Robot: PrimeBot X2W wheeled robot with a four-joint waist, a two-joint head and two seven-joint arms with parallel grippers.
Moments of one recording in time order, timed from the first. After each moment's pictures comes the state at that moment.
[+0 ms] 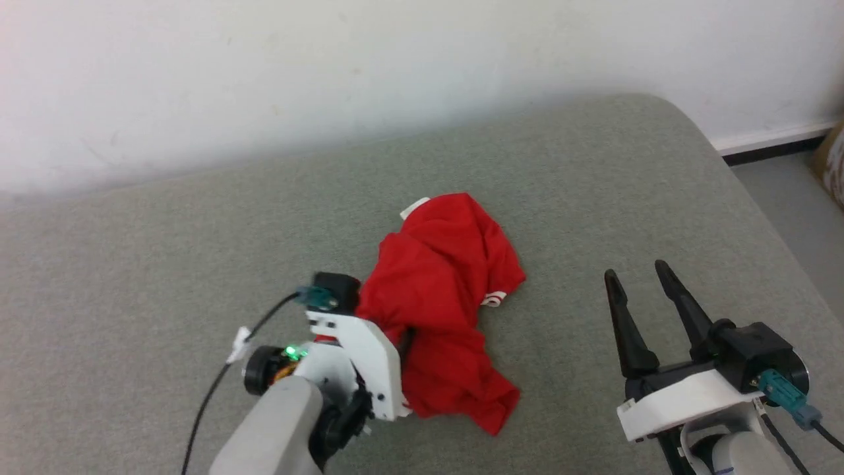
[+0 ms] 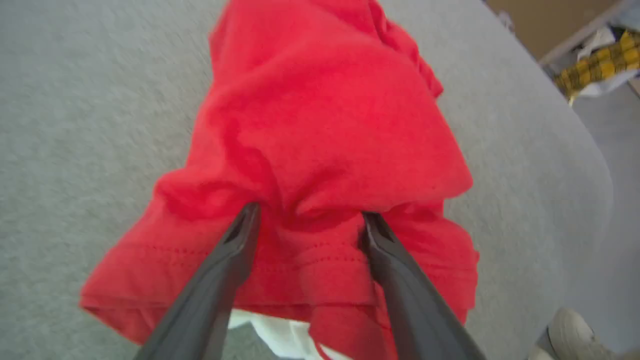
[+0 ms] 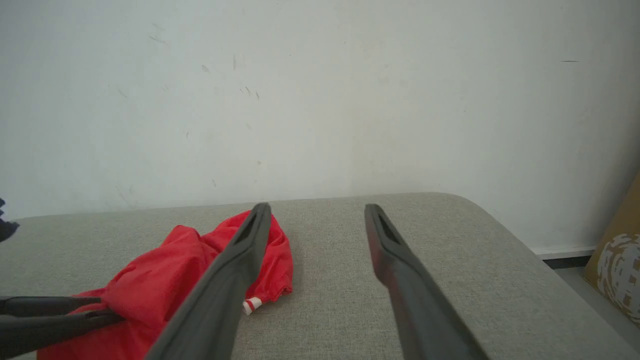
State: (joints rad) left arm -0.37 0.13 -0.48 0.42 -0.53 0.05 0.41; right arm -0.04 -0.05 0.07 0.06 0.15 0.13 -0.20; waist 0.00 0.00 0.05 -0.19
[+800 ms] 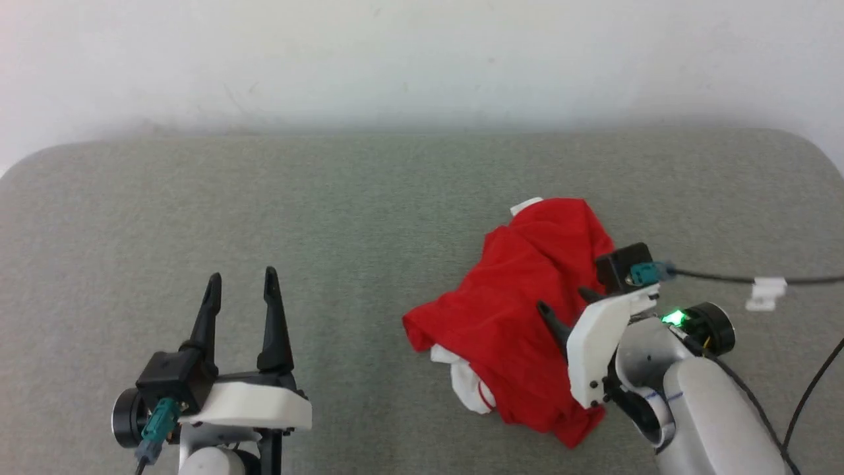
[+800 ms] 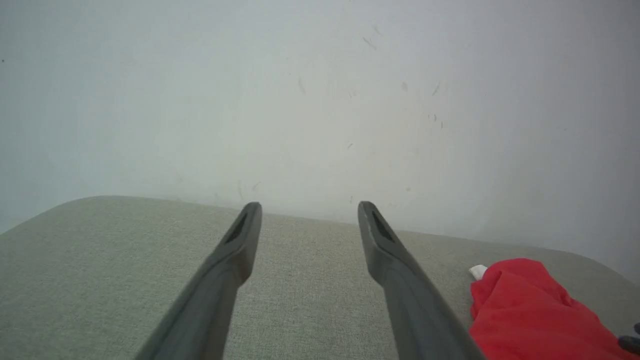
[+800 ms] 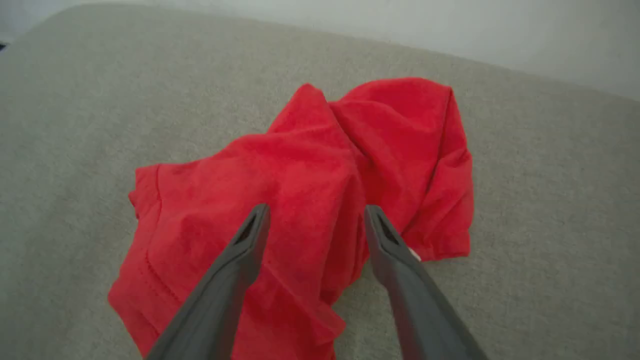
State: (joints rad) left arm -0.04 0.14 -0.15 0.01 -0.30 0.18 -0.26; right arm -0.27 -0.05 0.19 0.26 0.17 0.13 0.41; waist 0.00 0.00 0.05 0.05
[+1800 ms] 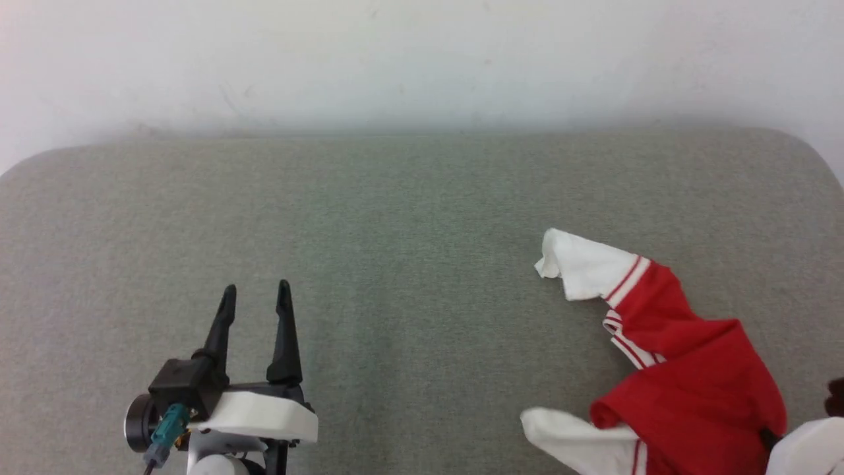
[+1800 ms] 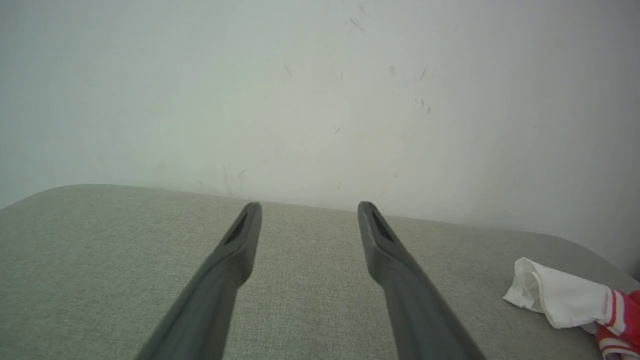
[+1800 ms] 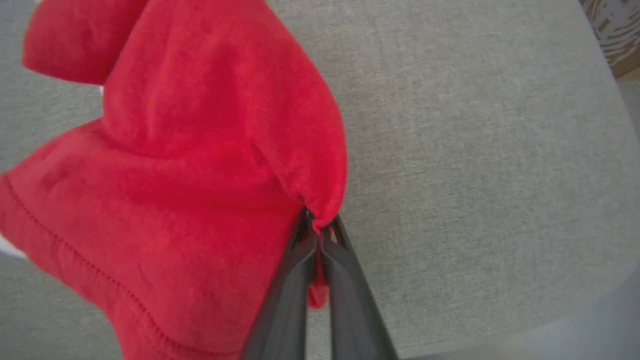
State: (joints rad) left arm -0.03 0.06 -0.07 0.06 -0.22 0.05 -0.26; right arm 0.18 -0.05 -0.32 -0.13 0.19 0.13 0.72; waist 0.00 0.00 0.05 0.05
